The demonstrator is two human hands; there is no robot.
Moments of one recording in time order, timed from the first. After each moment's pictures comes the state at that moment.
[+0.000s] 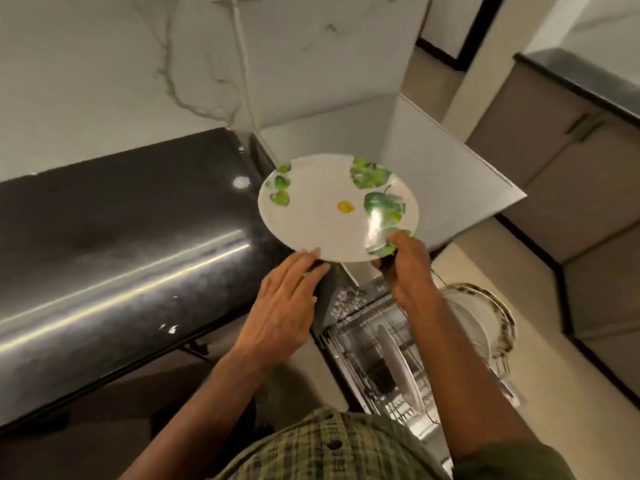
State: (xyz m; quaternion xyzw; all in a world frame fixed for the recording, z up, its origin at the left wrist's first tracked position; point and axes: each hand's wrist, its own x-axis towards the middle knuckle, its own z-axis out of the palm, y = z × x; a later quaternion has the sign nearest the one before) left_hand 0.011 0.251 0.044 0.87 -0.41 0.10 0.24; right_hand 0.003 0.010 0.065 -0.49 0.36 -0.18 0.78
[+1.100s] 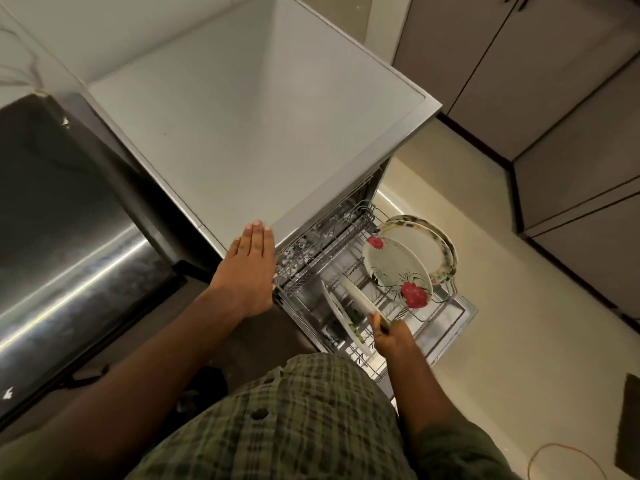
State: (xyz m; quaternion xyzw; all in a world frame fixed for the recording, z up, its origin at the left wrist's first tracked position) left_hand 0.037 0.043 -0.010 0.87 -0.42 -0.23 -0.15; right_hand -0.204 -0.150 -0.203 0.03 0.69 -0.15 0.71
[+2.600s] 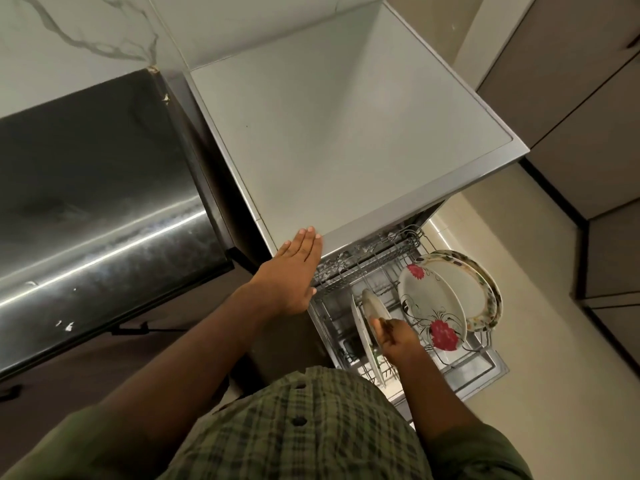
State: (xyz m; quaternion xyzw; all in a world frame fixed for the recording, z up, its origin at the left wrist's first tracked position) left_hand 0.048 0.052 -0.018 0.88 -0.40 -0.28 -0.01; right_hand -0.127 -0.155 -0.194 -0.13 0.65 0.00 0.75
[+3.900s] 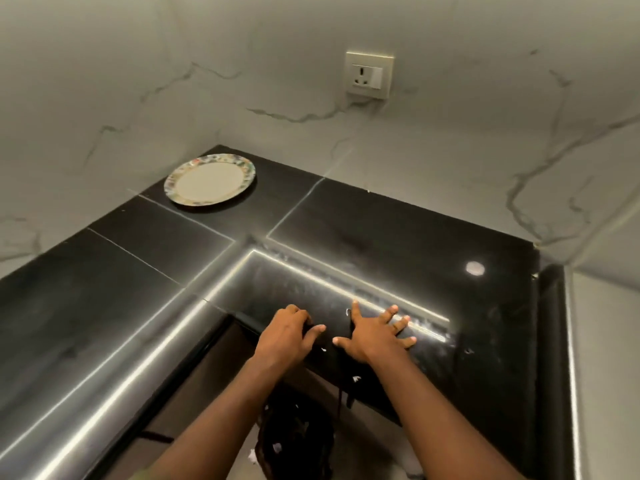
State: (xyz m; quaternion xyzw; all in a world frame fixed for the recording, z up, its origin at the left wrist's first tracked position) left_hand 0.051 0.504 -0.005 0.95 0.23 0.01 0.21; right_hand 0.163 0.352 0.031 -0.93 -0.17 0.33 0.06
